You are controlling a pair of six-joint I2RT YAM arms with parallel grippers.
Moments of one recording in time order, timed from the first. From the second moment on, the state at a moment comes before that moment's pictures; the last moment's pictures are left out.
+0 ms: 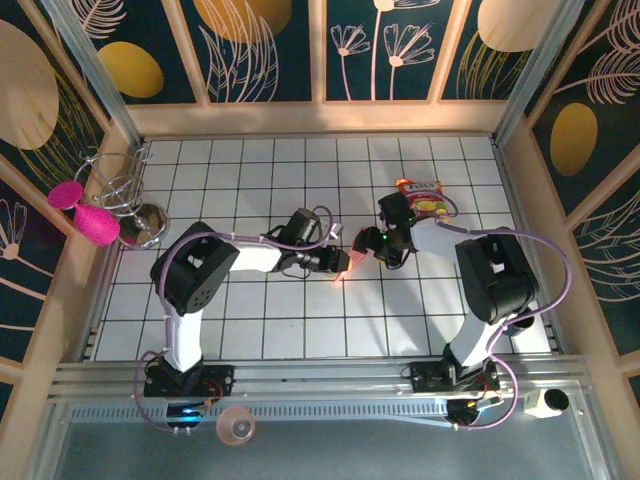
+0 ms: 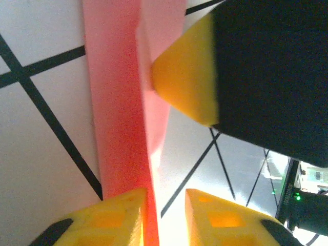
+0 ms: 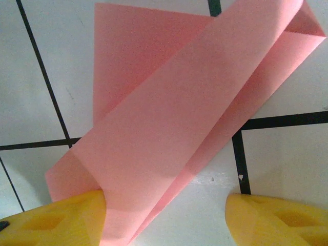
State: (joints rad) left arm -0.71 1.96 0.99 0.18 0.63 -0.62; right arm 0.42 1.74 0.93 -0.37 -0.27 0.69
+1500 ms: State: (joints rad) left arm -0.77 1.94 1.02 0.03 0.37 -0.59; right arm 0.43 1.76 0.96 -0.41 -0.25 0.74
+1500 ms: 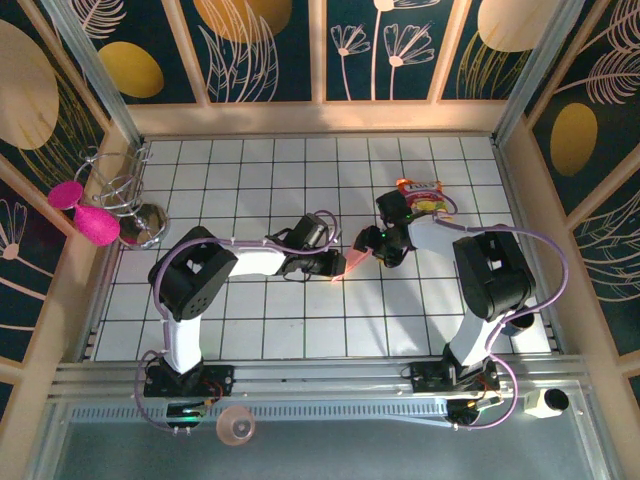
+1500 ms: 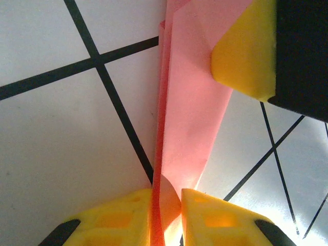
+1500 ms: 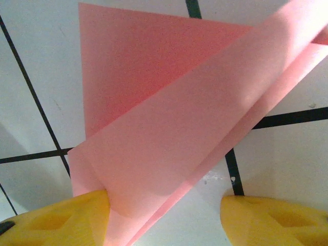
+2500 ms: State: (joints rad) left arm -0.77 1.95 1.04 -0.01 0.37 -0.60; right arm 0.42 1.62 0.82 -0.08 -0.47 0.71
